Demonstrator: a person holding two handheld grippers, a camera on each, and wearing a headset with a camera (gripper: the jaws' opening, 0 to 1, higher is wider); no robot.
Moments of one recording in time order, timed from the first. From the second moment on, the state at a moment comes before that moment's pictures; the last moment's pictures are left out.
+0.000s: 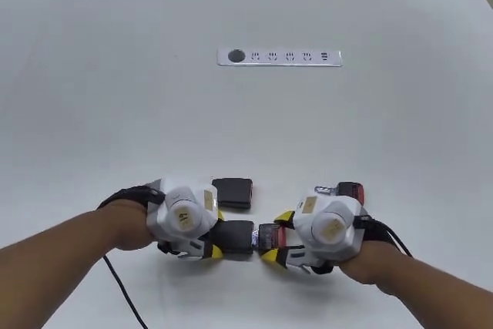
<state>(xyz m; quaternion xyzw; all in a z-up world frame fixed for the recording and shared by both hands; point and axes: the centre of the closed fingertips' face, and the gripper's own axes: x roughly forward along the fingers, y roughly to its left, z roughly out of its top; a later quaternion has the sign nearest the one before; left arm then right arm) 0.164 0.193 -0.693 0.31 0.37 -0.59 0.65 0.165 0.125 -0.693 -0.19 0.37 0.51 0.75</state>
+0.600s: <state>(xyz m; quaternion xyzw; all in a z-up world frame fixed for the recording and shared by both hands) 0.161 0.193 -0.694 0.33 0.37 -0.60 0.62 0.164 0.128 -0.692 -0.20 0.37 0.53 0.74</state>
